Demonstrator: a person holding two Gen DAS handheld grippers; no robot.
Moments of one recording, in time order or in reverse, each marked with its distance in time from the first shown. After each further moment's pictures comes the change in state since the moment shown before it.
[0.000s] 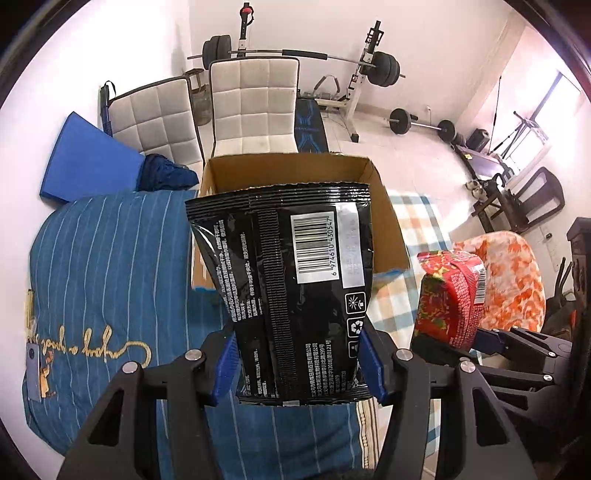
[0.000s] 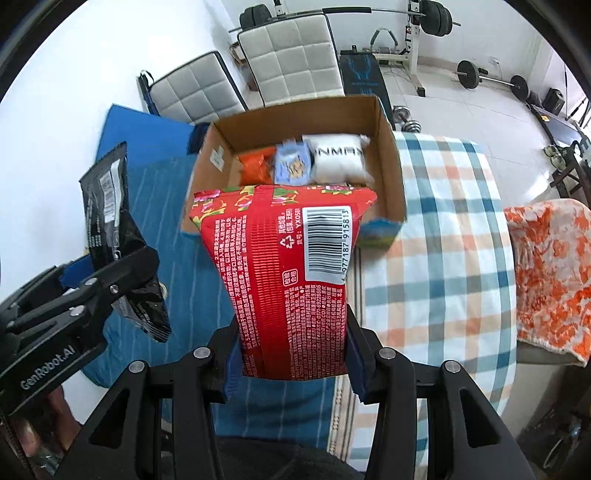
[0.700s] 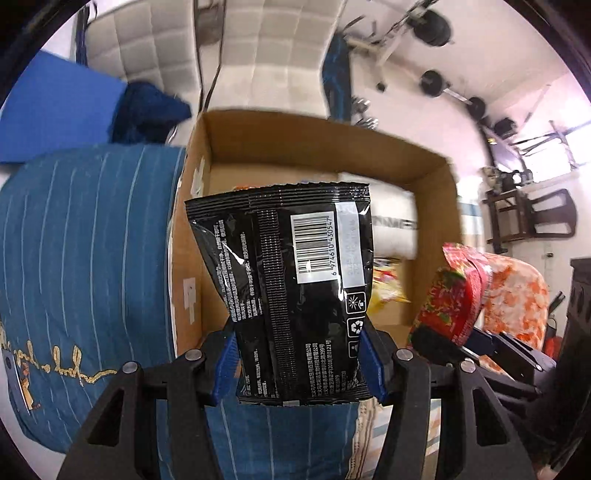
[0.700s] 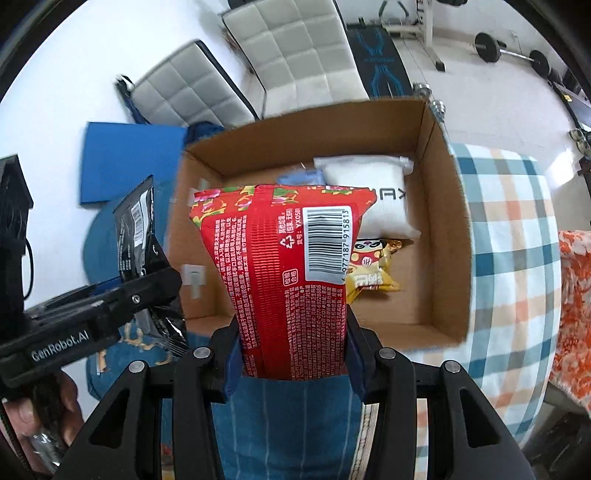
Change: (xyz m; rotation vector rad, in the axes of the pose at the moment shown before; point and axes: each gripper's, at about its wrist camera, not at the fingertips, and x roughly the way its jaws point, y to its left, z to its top) left arm 0.149 0.077 0.125 -0.148 0.291 -0.068; right arm 0.133 -0.014 0.144 0.044 0.137 0.068
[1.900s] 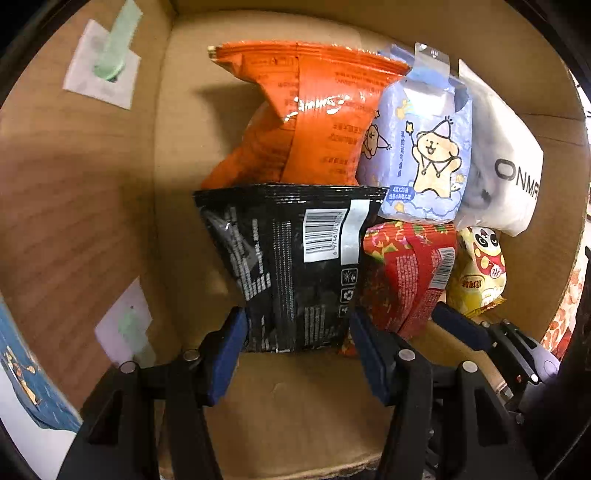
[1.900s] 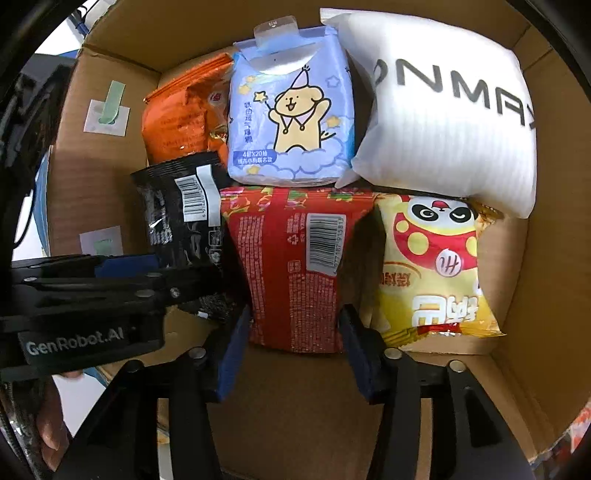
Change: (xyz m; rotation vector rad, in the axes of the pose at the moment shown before) left arm 0.186 0.026 0.039 -0.065 0.475 0.036; right arm 0.204 -0.009 0.042 -0.034 0.351 -0.040
